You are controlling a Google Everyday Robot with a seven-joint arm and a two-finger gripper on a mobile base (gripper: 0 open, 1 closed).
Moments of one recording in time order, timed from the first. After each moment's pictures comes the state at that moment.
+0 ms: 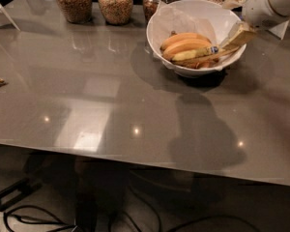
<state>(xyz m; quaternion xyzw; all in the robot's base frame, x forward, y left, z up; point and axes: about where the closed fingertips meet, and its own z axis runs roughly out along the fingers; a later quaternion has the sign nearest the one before) 0.653 -0.218 0.988 -0.65 0.64 -0.17 0.37</state>
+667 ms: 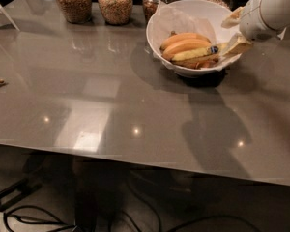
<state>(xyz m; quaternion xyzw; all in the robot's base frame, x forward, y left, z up) 0.676 -0.239 0.941 -0.65 0.66 -0.16 0.35</state>
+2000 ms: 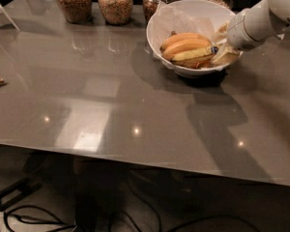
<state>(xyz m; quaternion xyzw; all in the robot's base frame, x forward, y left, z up) 0.708 -0.230 0.890 -0.66 0.66 -0.12 0.34</state>
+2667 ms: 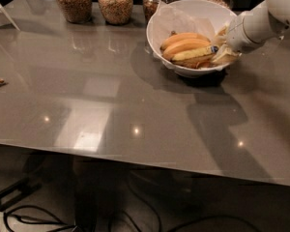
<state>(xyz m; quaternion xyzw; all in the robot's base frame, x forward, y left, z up) 0.706 -0.230 0.882 -0.66 0.66 -0.12 0.33</state>
